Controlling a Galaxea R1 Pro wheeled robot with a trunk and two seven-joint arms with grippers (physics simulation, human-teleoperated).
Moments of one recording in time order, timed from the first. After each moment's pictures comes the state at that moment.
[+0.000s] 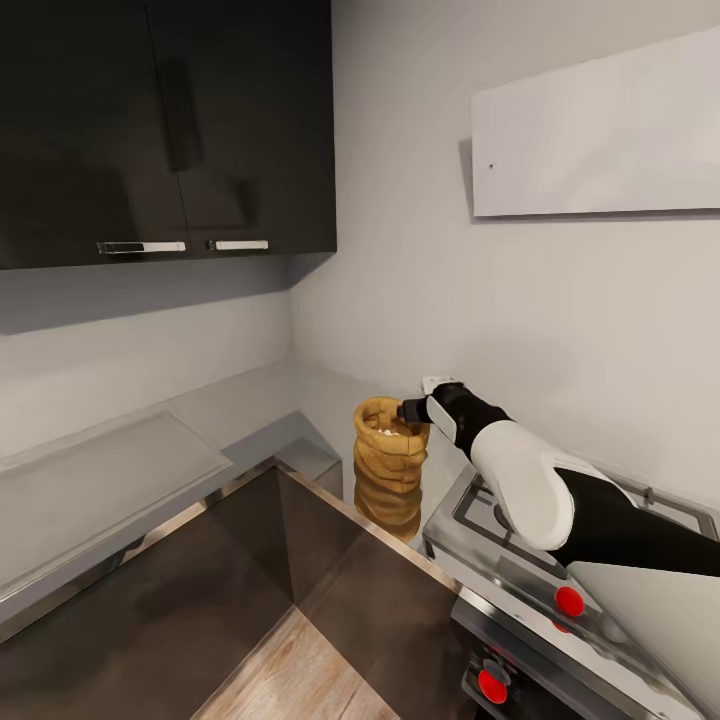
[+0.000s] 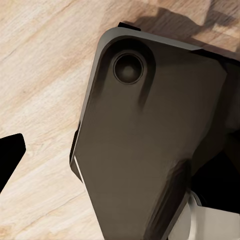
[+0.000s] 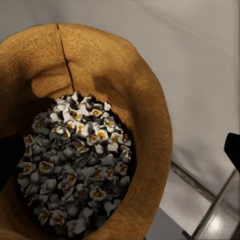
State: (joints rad) left arm 0.00 0.00 0.01 -0.04 0.28 -0.06 0.03; right arm -1.36 0.17 -0.31 -0.12 0.32 0.45 -0.07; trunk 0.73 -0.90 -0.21
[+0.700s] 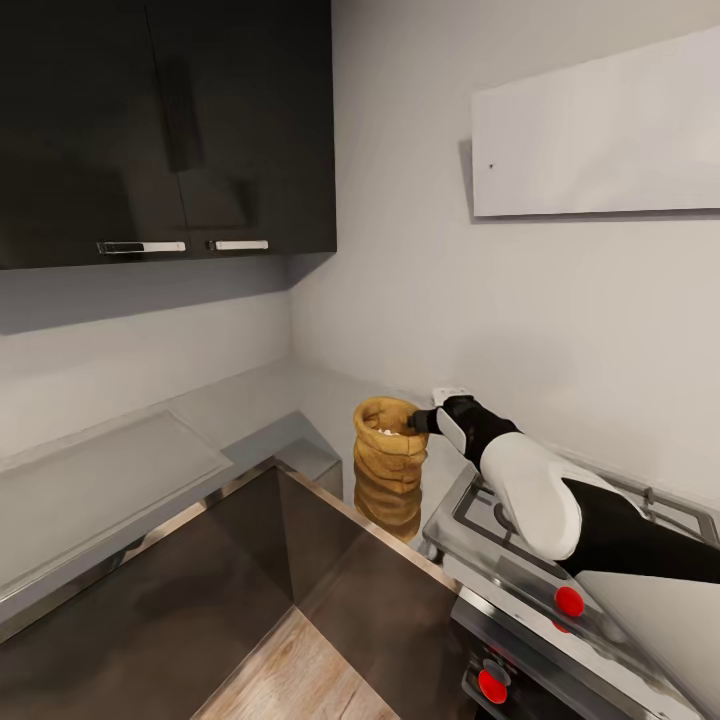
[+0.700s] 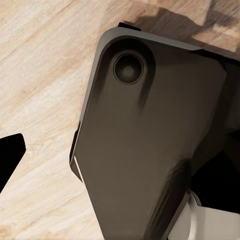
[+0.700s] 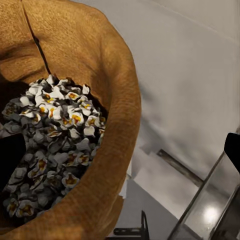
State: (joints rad) left arm 0.00 0.00 0.01 -0.04 0.28 -0.06 0.03; right arm -1.32 0.14 -0.31 -0.11 0.31 0.43 -0.07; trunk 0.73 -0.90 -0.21
